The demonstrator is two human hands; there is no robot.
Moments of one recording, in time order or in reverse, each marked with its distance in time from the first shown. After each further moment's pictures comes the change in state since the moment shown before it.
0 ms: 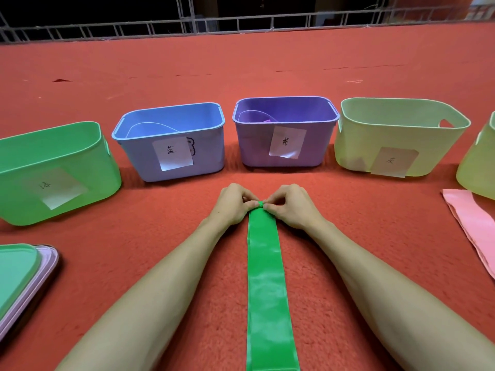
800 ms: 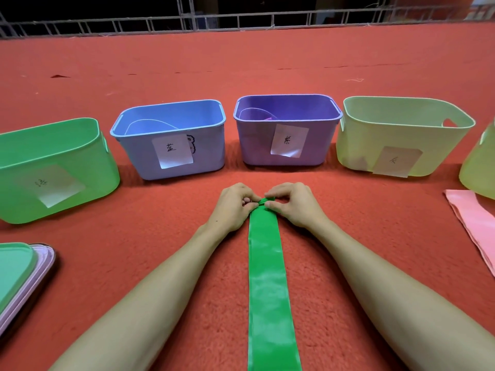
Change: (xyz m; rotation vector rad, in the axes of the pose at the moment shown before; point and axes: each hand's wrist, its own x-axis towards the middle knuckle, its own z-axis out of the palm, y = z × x) left_hand -0.012 -0.005 0.005 -0.037 0.125 0.163; right_hand 0.004 0.006 0.001 0.071 0.037 -0.041
